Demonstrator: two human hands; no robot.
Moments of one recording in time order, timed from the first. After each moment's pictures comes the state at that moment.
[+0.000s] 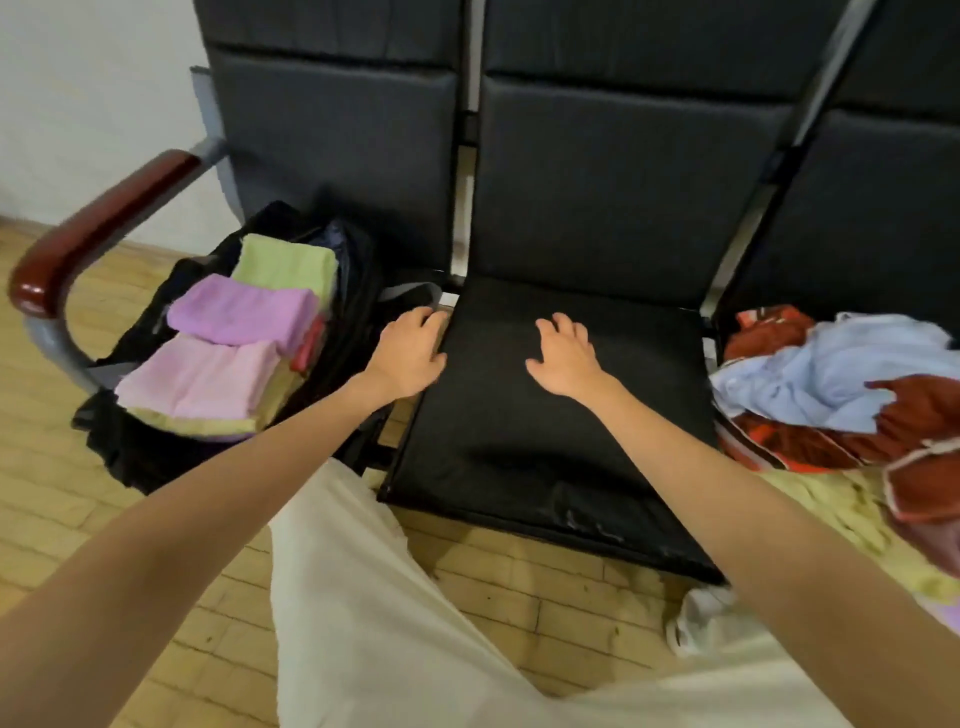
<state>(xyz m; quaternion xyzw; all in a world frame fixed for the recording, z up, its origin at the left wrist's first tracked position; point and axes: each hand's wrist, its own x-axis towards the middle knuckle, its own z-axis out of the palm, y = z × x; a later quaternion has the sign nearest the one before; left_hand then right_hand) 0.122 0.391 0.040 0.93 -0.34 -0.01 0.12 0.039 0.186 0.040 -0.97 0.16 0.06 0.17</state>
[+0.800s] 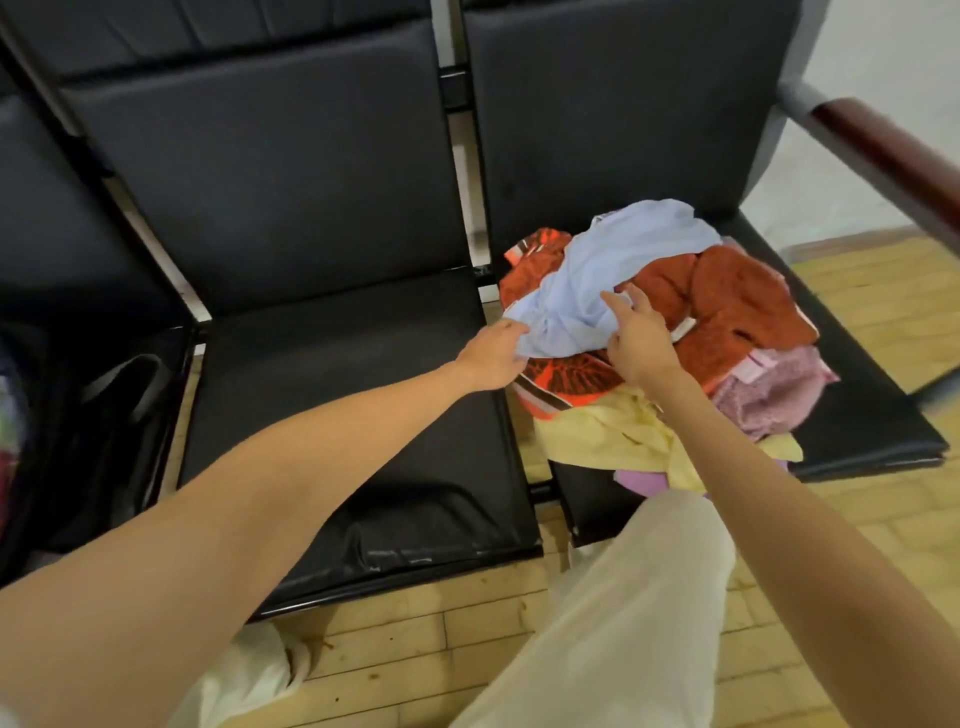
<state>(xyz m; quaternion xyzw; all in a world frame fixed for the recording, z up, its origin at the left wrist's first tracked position) -0.021 -0.017 -0.031 0.81 -0.52 -0.24 0.13 -0.183 -0.151 -0.030 -0.89 0.40 -0.08 0.21</state>
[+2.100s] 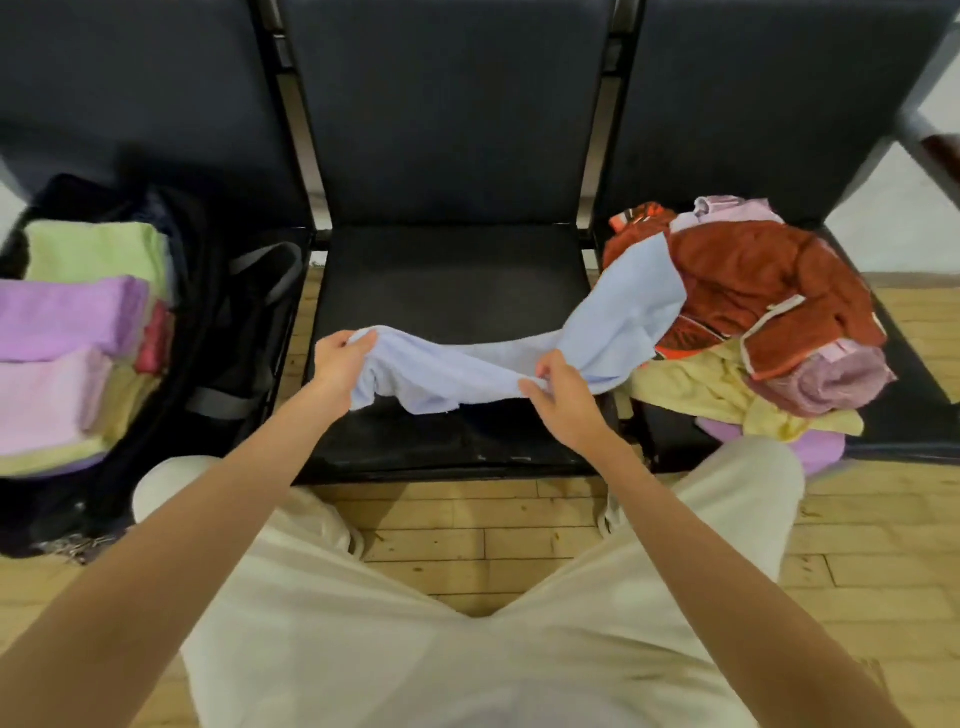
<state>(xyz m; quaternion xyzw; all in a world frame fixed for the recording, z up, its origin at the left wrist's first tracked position) 0.050 0.312 -0.001 0.76 0.08 -0.24 0.59 -0.142 0.124 -0.025 -0.89 0.25 -0.08 0.38</state>
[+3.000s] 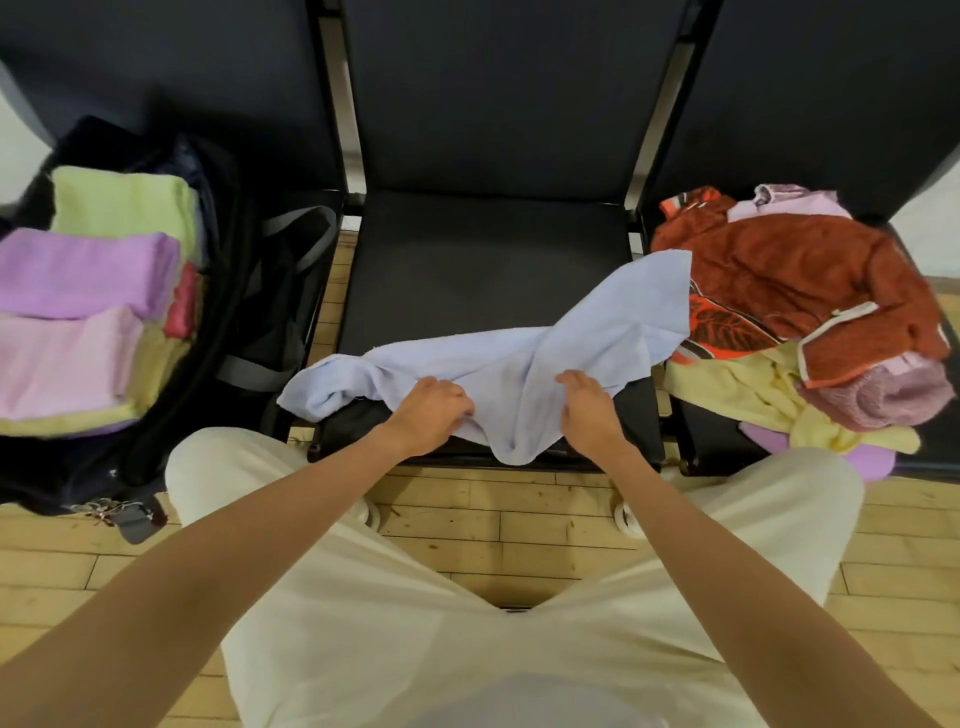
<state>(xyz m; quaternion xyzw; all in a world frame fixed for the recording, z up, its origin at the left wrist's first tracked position) 0.021 0.334 -0.089 0.81 -0.56 -0.15 0.06 -0.123 0.131 -0.088 -0.94 0.26 0.08 0.19</state>
